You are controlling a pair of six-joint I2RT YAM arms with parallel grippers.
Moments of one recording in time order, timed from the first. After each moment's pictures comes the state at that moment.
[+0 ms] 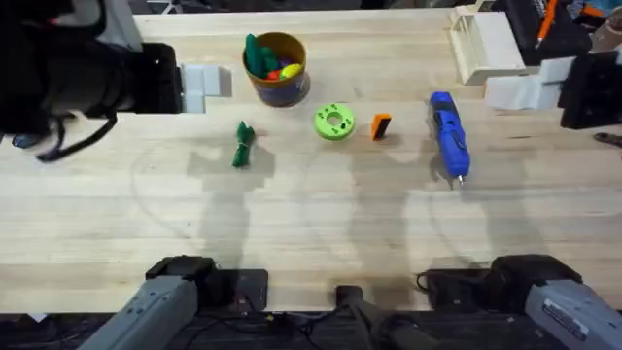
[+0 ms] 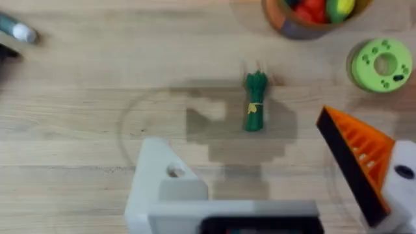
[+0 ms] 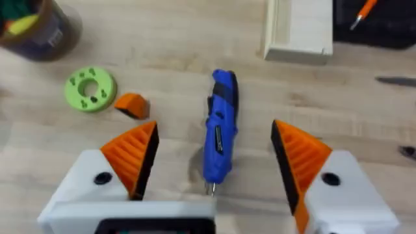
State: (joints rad) left arm -0.01 1.02 1.18 -1.07 -0.03 -0.01; right arm 0.00 0.87 1.10 -1.02 -0.05 -0.05
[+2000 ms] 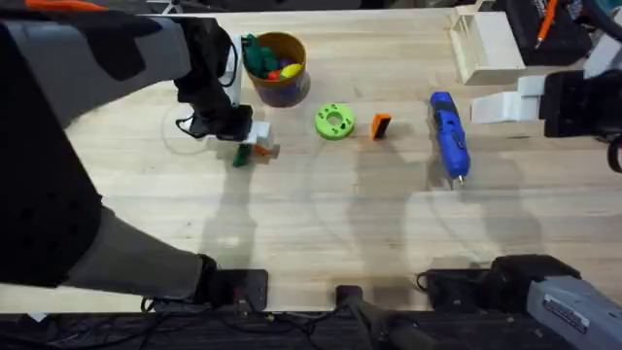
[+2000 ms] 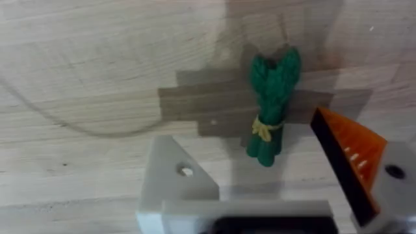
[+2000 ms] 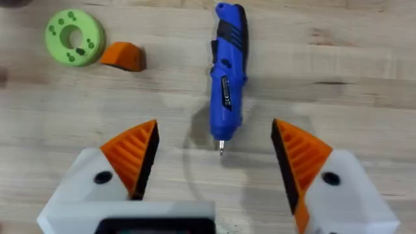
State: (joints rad) left arm -0.07 1.70 1.08 -0.94 0.03 0.02; right arm 0.00 0.98 1.12 -1.16 -0.05 0.00
